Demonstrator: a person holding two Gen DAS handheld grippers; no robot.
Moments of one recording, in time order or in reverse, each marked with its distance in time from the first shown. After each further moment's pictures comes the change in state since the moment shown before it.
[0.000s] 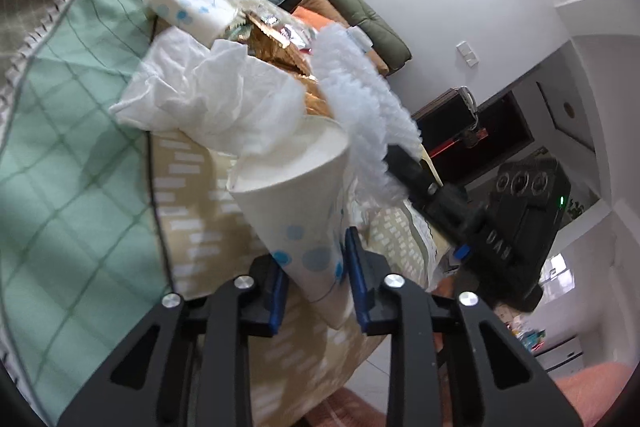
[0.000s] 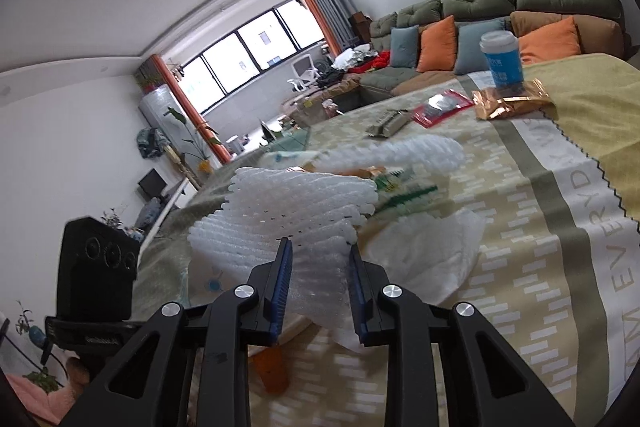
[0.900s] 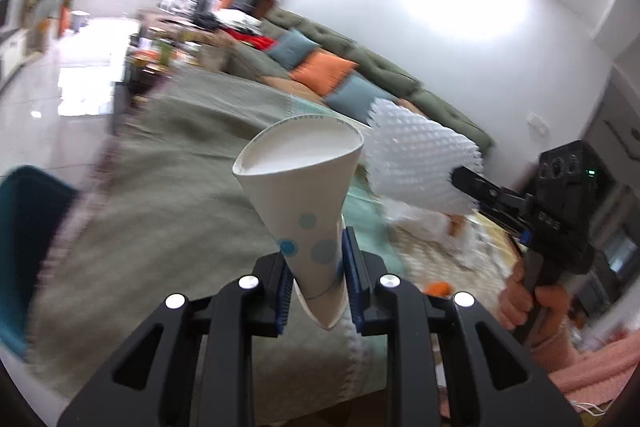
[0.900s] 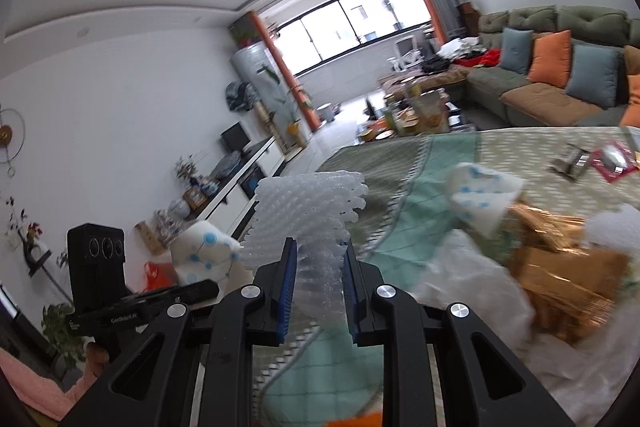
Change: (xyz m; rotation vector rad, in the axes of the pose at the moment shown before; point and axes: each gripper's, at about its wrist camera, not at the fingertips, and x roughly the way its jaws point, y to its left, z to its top) left arm -0.215 0.036 -0.048 0.034 -0.415 0.438; right arm 0.081 0.145 0.019 -0.215 0.136 0.315
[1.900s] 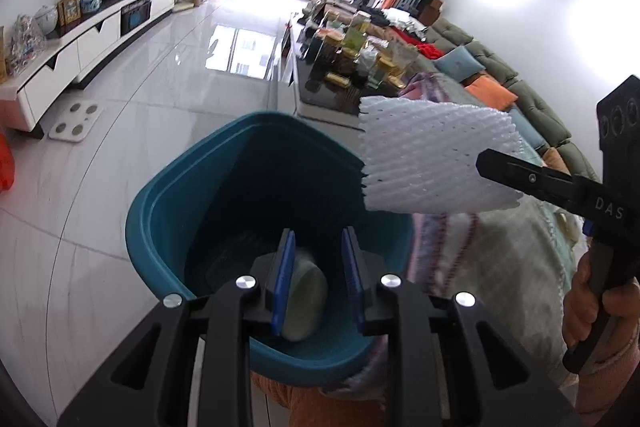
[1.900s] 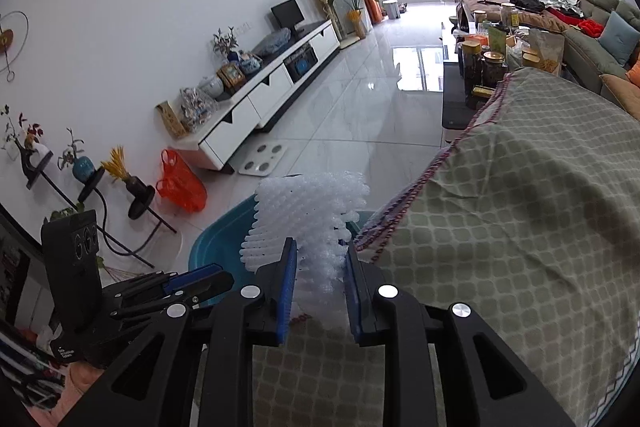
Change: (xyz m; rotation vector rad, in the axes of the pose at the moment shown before) left arm -0.064 0.196 -0.009 -0.305 0.034 0.457; right arm 0.255 0.148 -0.009 -0.192 0.438 0.093
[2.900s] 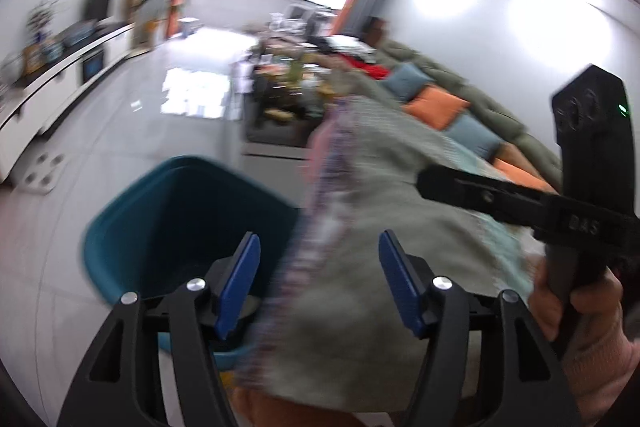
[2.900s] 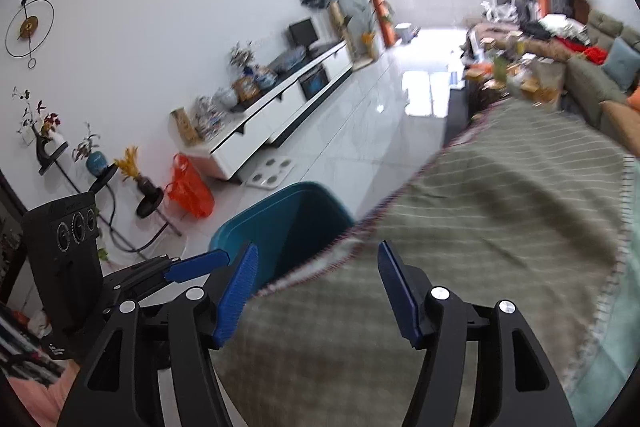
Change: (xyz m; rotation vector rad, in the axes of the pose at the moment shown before) left arm -0.046 -0.084 -0.020 0.167 -0.141 -0.170; right arm -0.077 0.002 -0.022 -0.065 -0.104 0.005
